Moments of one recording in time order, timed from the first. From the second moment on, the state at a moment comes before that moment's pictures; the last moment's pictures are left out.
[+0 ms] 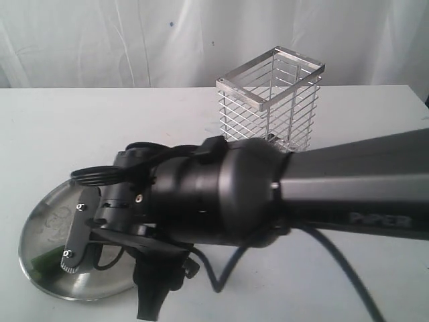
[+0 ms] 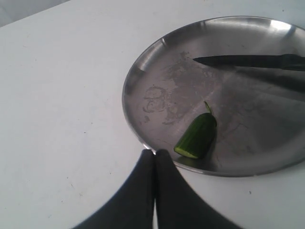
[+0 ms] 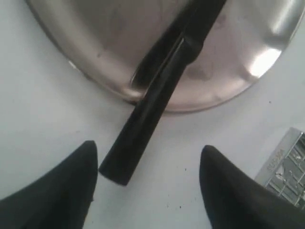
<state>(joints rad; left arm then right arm) -0.03 0.29 0.02 -0.27 0.22 0.52 1.14 1.88 -1.32 -0.49 0.87 -0.03</state>
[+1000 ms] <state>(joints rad) -0.03 0.29 0.02 -0.27 0.22 0.52 1.08 2.17 -1.57 -0.54 0.98 0.09</state>
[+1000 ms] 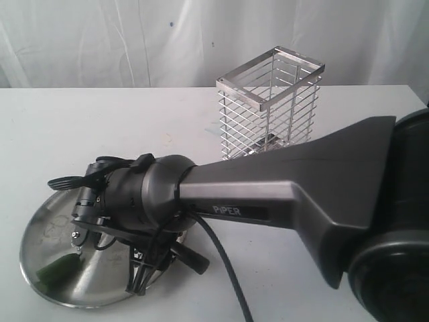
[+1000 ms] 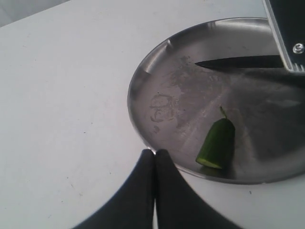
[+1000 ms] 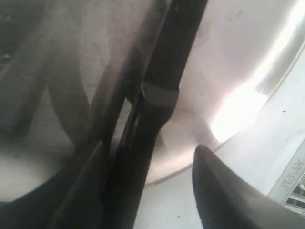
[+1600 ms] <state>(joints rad) -0.03 0.29 0.02 -0.27 0.22 0.52 1.05 2.16 -1.57 -0.54 0.98 0.11</state>
